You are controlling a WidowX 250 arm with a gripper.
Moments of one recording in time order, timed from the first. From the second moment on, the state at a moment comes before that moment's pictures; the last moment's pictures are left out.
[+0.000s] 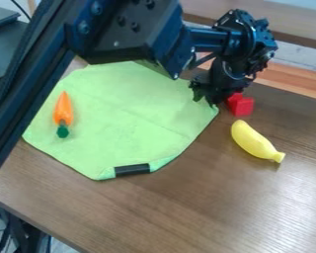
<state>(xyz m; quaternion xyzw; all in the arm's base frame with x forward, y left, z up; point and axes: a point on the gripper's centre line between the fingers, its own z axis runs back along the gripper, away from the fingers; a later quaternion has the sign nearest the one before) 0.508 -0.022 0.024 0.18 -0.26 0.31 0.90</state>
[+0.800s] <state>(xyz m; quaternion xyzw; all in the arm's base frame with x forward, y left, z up) 0.489 -0.014 0.028 0.16 -0.25 0.31 0.90</state>
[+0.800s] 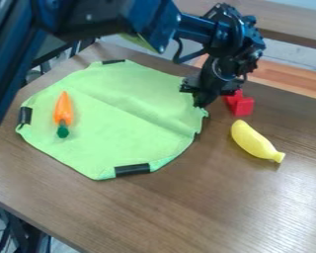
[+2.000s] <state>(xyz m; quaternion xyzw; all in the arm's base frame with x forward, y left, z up) 0.385 0.125 0.076 0.12 -0.28 0.37 0.88</state>
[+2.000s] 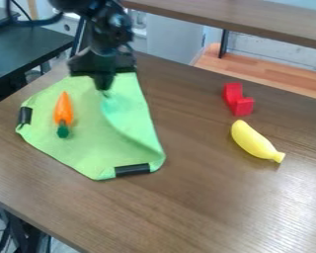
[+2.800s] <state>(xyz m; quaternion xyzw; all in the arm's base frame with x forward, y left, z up) 0.333 0.191 0.090 0.12 -0.24 0.41 0.87</state>
